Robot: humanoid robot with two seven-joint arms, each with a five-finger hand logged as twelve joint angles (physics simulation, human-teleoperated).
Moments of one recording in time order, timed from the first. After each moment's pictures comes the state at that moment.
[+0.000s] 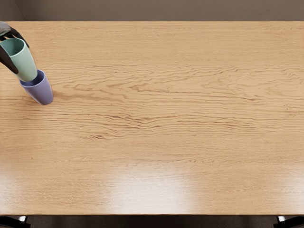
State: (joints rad) left arm -1.24 0.88 -0.40 -1.21 0.99 -0.33 0.61; right arm 0.08 0.00 0.09 0.09 0.02 0.07 0.02
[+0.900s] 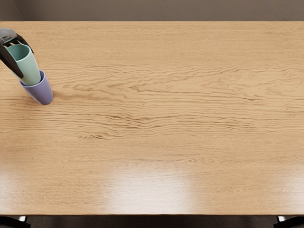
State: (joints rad) left arm -1.24 0.81 -0.37 -1.13 1.01 -0.33 0.61; right arm 0.08 0.00 0.09 0.09 0.02 0.07 0.02
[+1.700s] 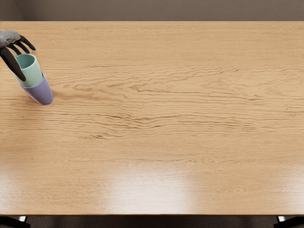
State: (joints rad) left arm -1.24 0.79 -0.34 -1.13 1.01 -0.29 0.61; right arm 0.08 0.00 0.09 0.09 0.02 0.07 0.02
